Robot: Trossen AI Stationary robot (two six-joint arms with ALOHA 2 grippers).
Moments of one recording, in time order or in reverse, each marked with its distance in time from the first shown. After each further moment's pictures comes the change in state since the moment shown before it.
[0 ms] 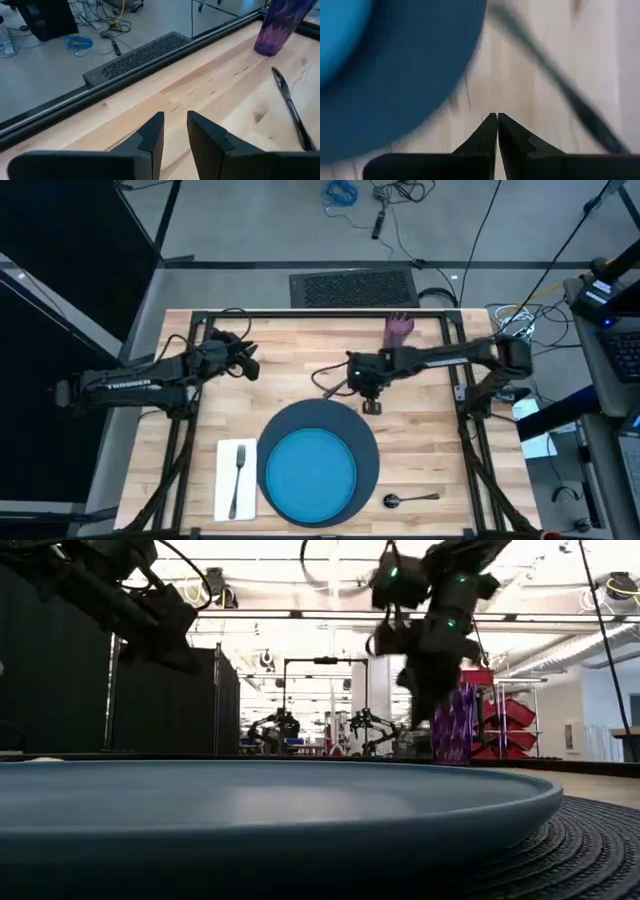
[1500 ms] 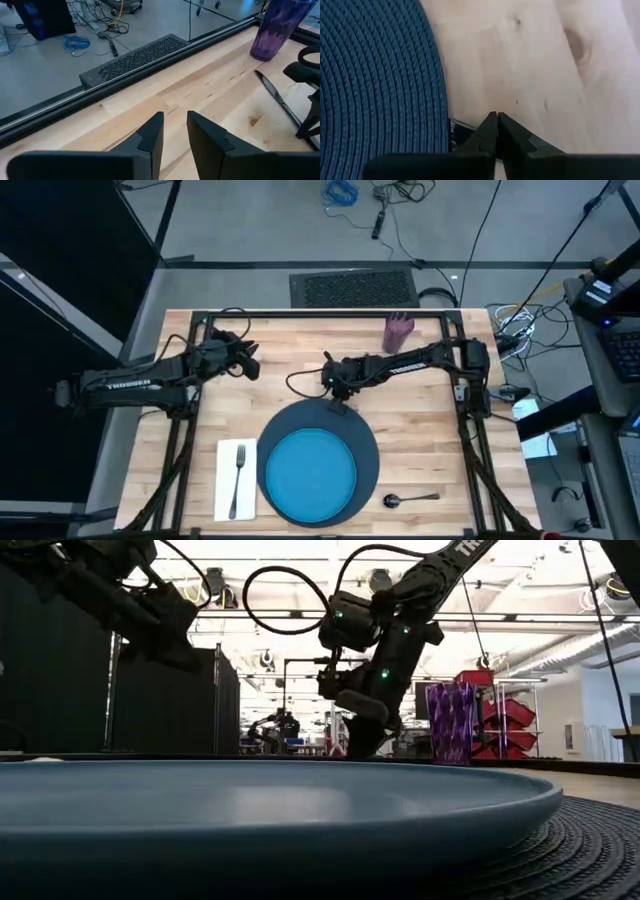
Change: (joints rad) left arm 0.000 0.000 0.000 0.010 0.012 -0.018; right arm 0.005 0.370 0.217 -0.035 0.107 0.119
